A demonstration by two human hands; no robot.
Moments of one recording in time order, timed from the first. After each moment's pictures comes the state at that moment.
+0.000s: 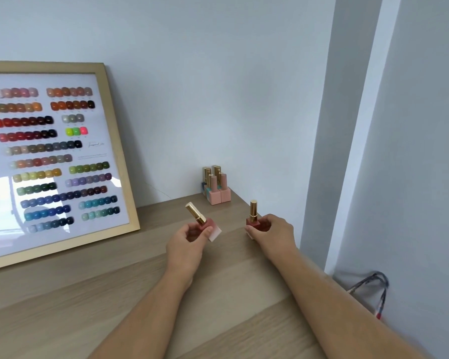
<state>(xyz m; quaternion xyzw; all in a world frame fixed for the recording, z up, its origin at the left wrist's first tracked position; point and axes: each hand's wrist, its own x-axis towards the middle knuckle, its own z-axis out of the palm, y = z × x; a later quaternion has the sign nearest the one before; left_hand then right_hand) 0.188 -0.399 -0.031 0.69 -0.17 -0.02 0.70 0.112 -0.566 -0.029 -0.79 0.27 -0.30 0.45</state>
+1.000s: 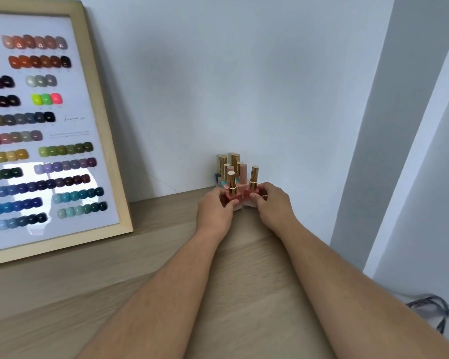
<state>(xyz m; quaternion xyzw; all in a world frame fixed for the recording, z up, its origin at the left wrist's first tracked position) 0.300 -0.490 -0.036 0.83 -0.22 0.08 0.50 0.246 -0.612 -0.033 -0.85 0.20 -0.29 0.40</state>
